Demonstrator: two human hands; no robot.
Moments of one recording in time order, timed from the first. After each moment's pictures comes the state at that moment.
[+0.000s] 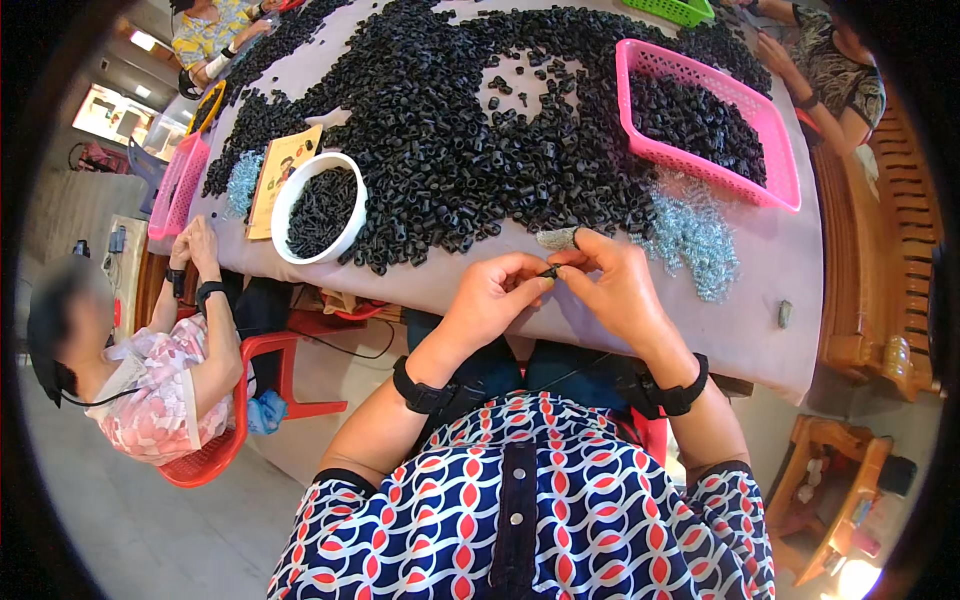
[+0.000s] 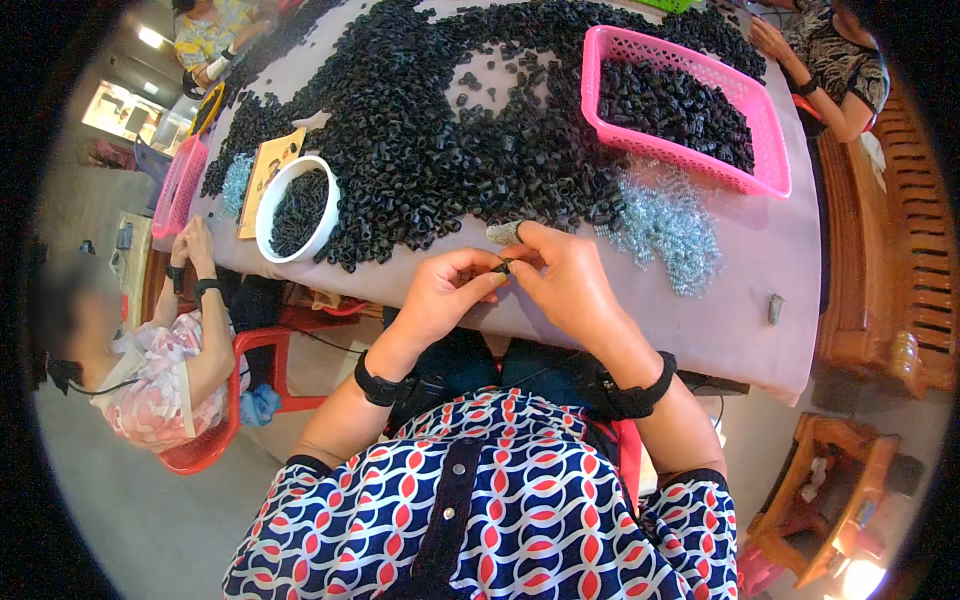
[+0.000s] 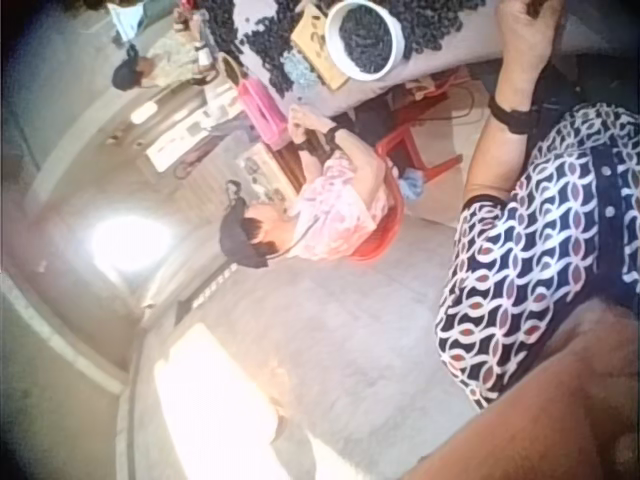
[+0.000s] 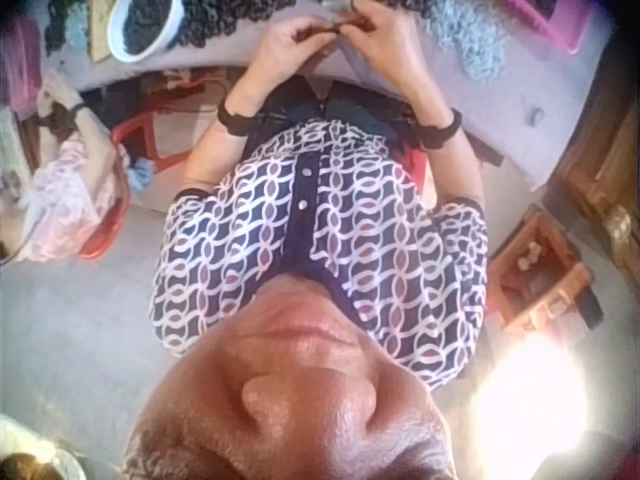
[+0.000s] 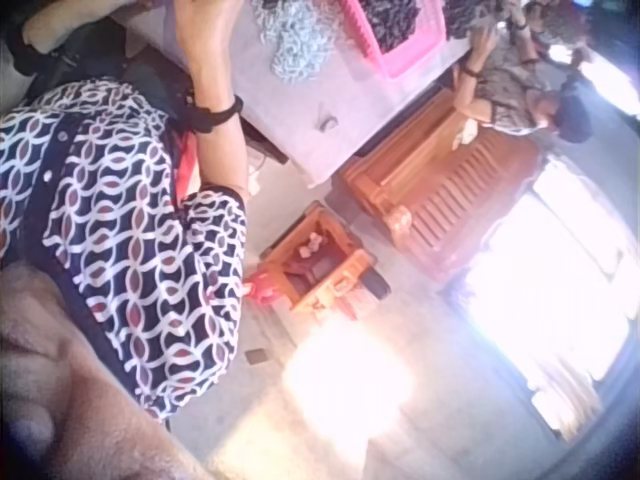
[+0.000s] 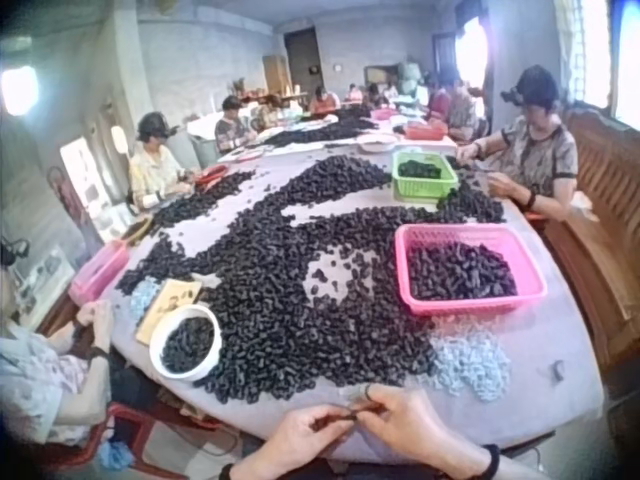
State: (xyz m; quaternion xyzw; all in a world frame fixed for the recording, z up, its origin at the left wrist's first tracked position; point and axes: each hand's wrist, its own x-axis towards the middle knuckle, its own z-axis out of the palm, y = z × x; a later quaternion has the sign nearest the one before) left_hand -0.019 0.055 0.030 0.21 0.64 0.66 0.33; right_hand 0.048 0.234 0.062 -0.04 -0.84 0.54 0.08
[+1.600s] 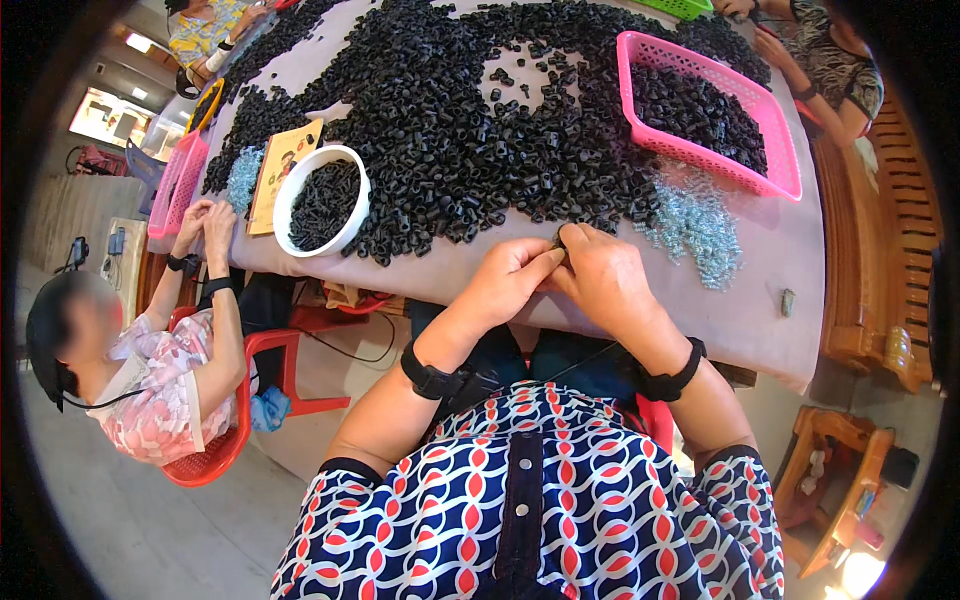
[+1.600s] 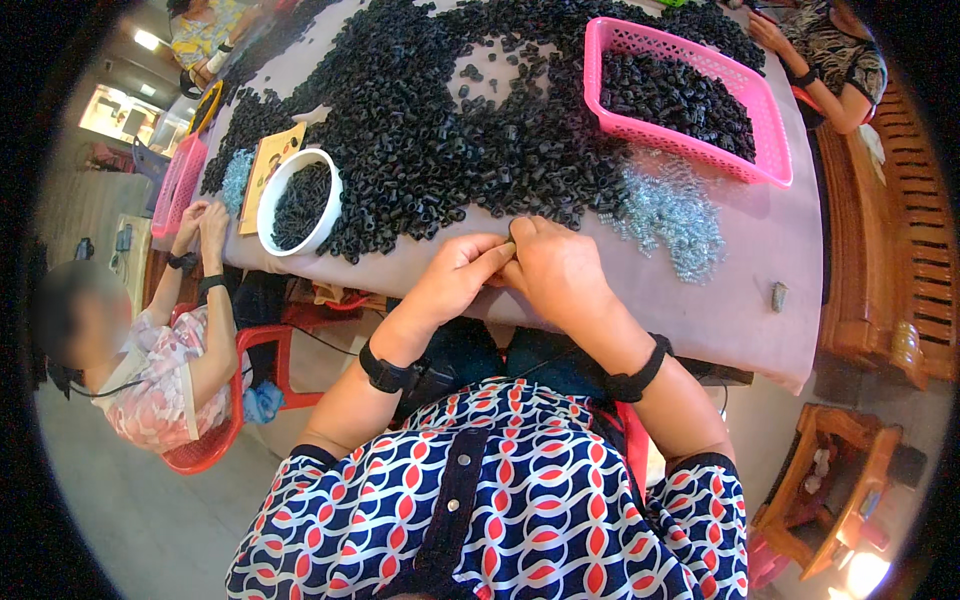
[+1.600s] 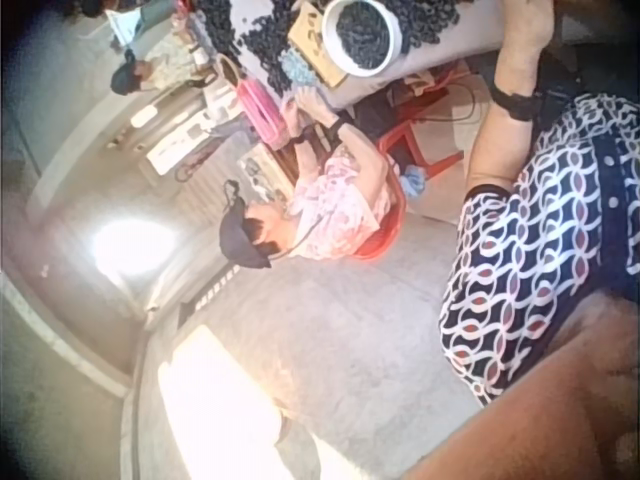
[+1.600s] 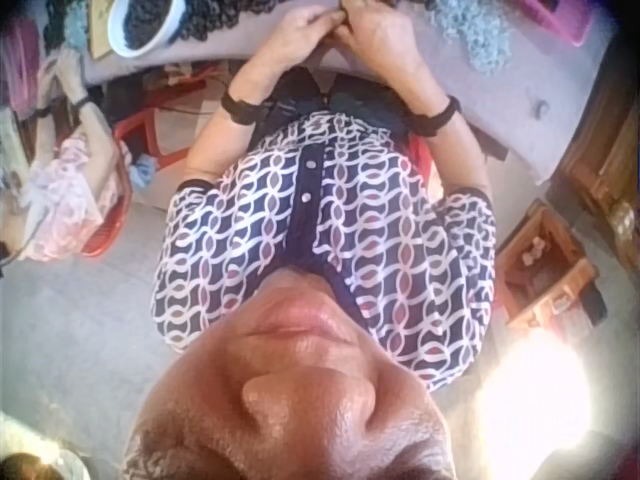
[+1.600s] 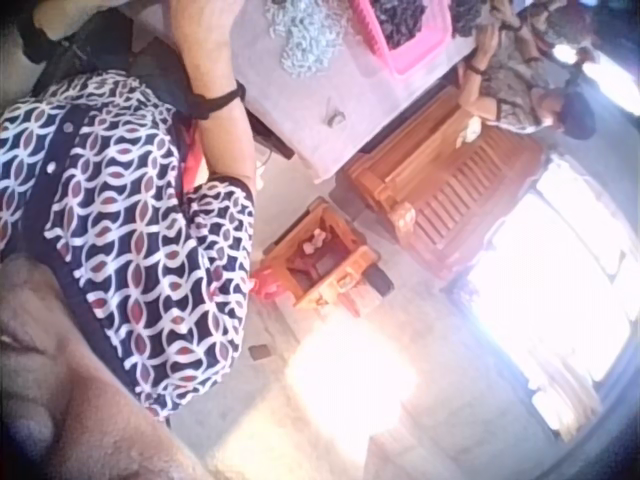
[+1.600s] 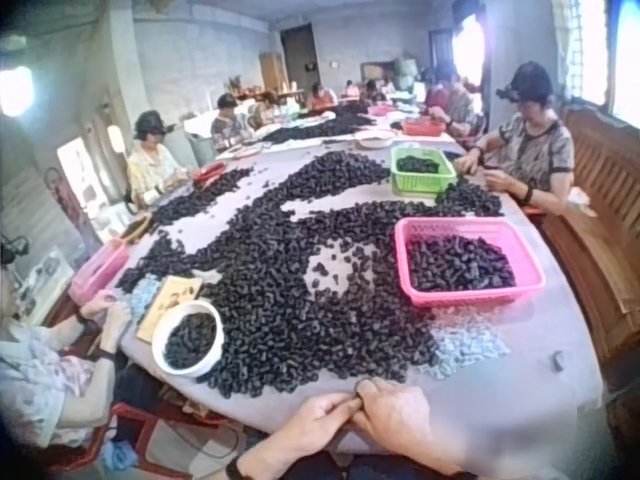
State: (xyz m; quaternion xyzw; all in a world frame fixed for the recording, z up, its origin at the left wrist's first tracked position) left_hand -0.029 0.068 0.029 0.20 0.61 0.65 0.40; right_hand 0.043 0.220 0.055 0.03 -0.96 0.24 0.16
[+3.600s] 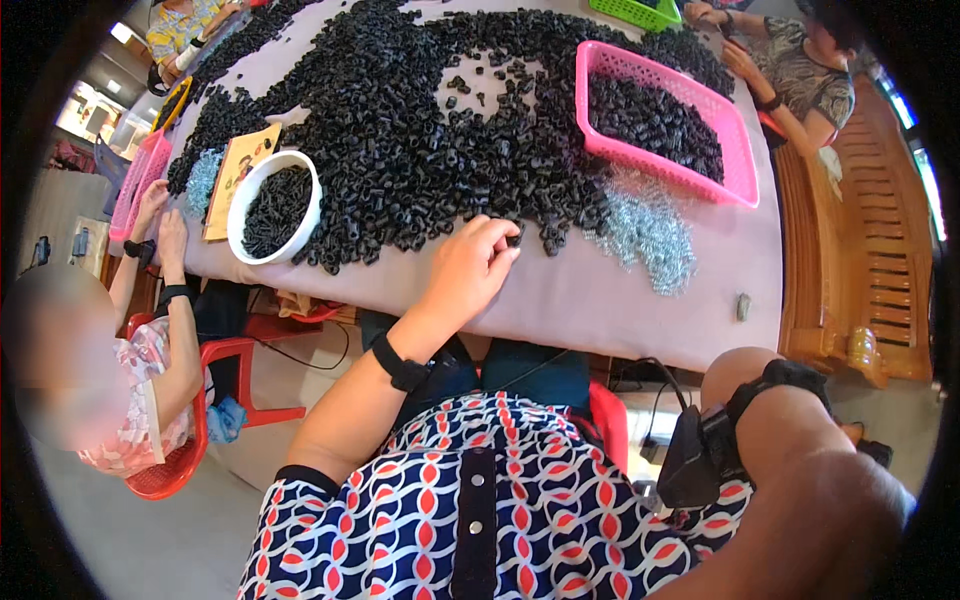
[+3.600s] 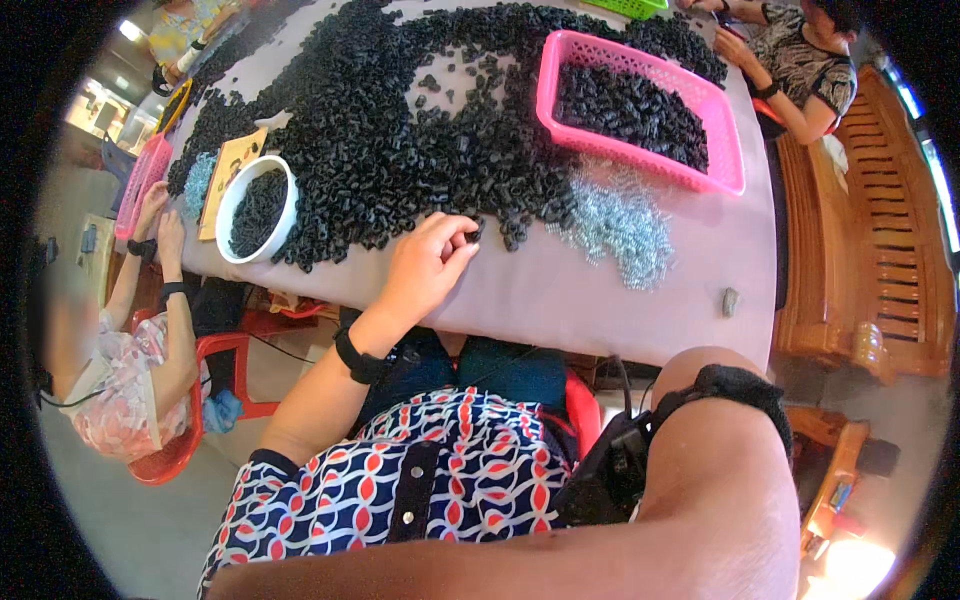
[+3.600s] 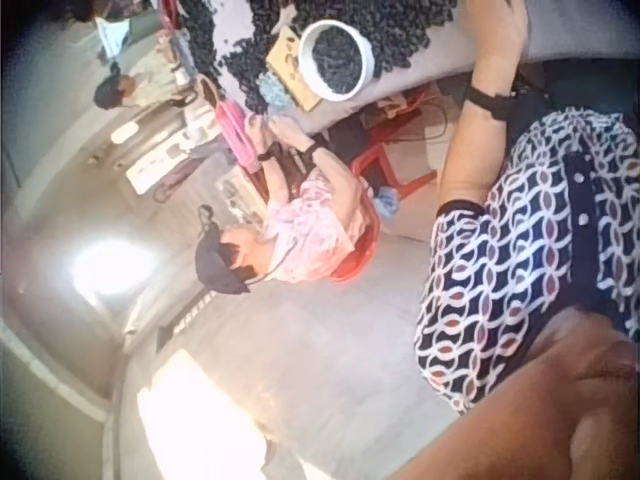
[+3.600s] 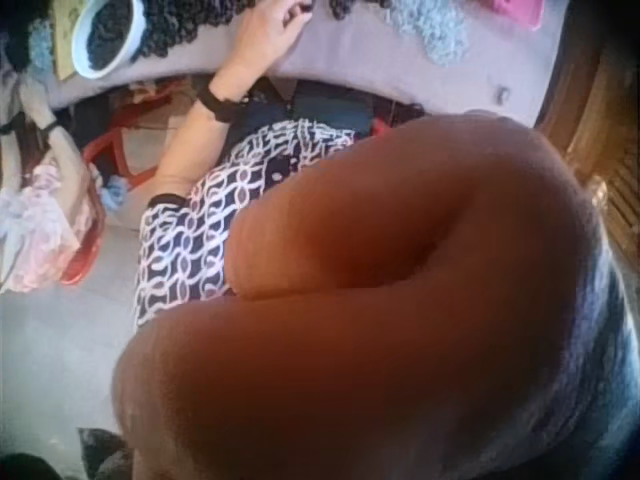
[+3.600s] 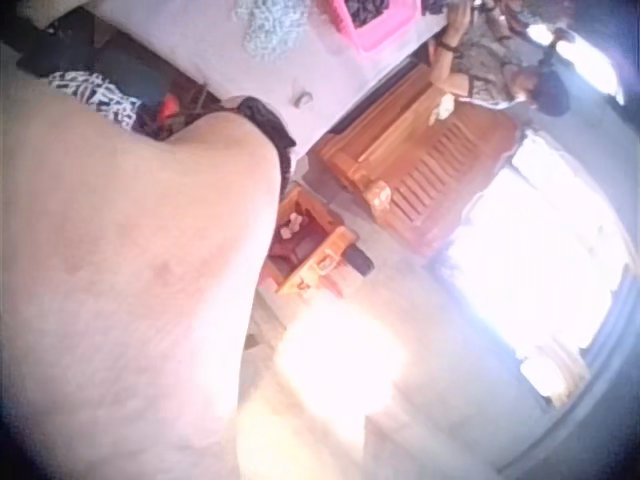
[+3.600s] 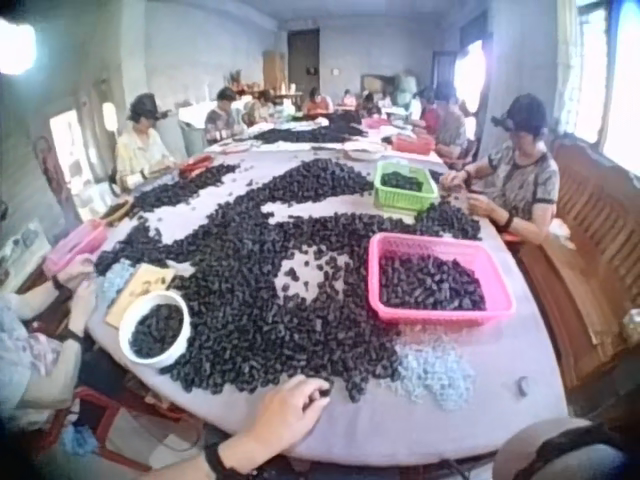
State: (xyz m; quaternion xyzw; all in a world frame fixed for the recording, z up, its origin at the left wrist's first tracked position) left_hand -0.033 0.099 0.020 0.37 0.80 0.46 0.02; right_hand 0.203 0.316 0.282 0.30 -0.83 0.46 0.06
